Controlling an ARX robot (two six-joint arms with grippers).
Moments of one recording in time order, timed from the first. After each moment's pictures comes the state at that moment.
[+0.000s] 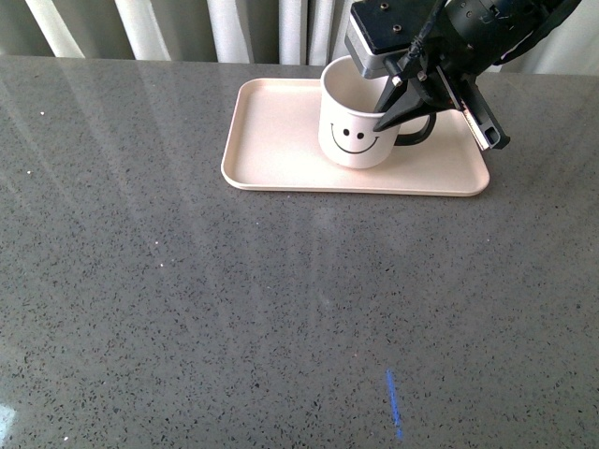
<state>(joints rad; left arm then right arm) 0.00 0.02 0.01 0.00 0.00 0.00 0.10 2.27 1.80 -0.74 -0.44 -1.76</state>
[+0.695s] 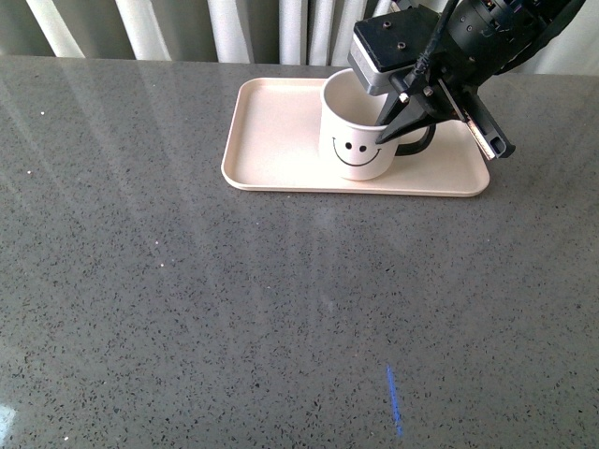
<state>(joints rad) 0.00 0.02 0.01 0.00 0.00 0.00 0.10 2.29 1.81 -0.78 -0.44 -1.82</state>
